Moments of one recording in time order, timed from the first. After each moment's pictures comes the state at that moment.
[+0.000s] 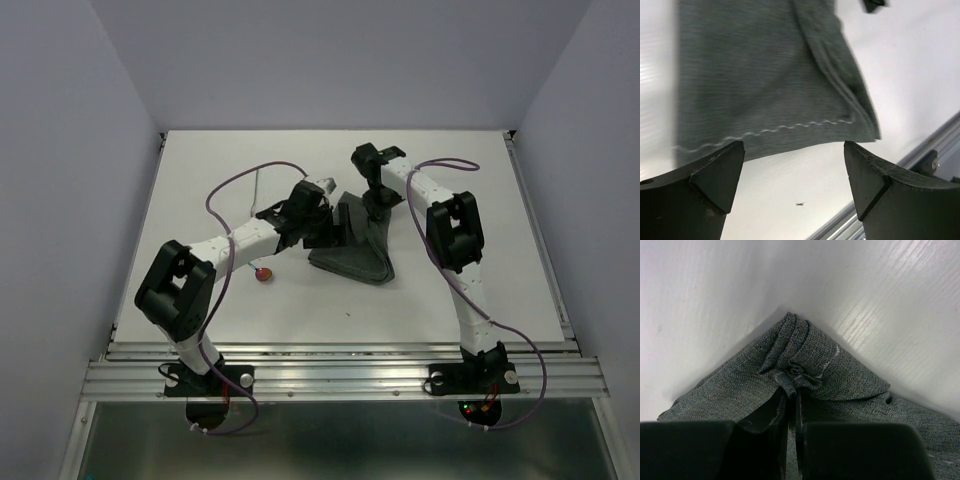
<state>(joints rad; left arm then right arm) -0.61 1.64 1.07 -0.21 0.23 -0.62 0.45 2.39 2.08 -1.19 0.34 1.56</state>
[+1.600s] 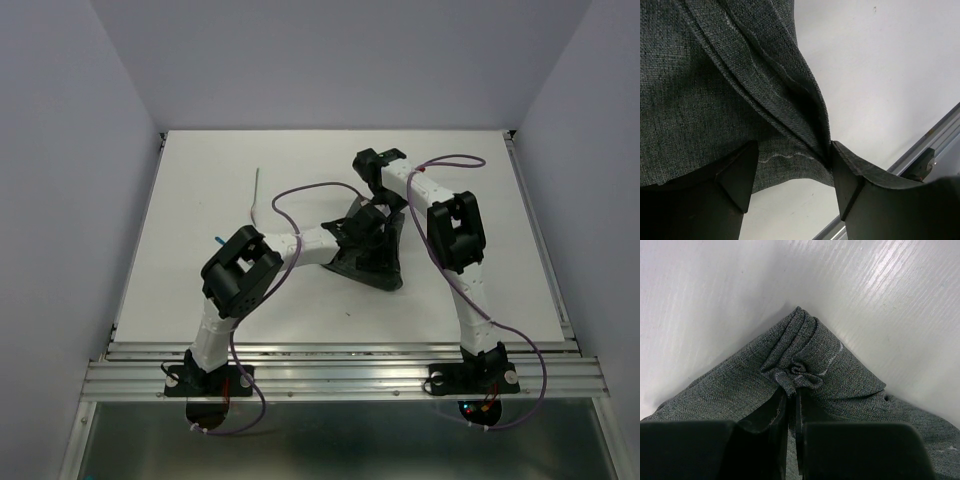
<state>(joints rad) -0.91 2.02 1.36 -0.17 0.19 -0.79 0.45 2.37 2.04 -1.25 0.48 1.56</state>
